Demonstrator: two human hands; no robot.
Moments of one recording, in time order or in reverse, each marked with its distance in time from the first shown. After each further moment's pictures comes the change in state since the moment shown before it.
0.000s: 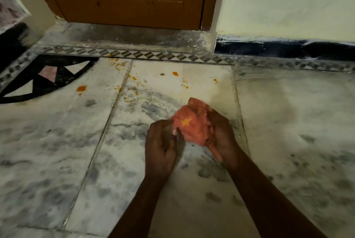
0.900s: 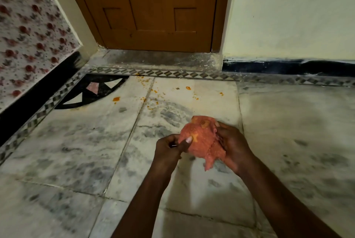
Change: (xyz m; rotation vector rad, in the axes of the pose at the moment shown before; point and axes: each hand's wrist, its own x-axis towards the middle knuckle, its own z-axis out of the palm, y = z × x) left_hand -0.030 0.102 -0.061 -0.429 -0.173 -0.615; right_hand -0.112 -0.049 0.013 -0.129 -0.086 0.027
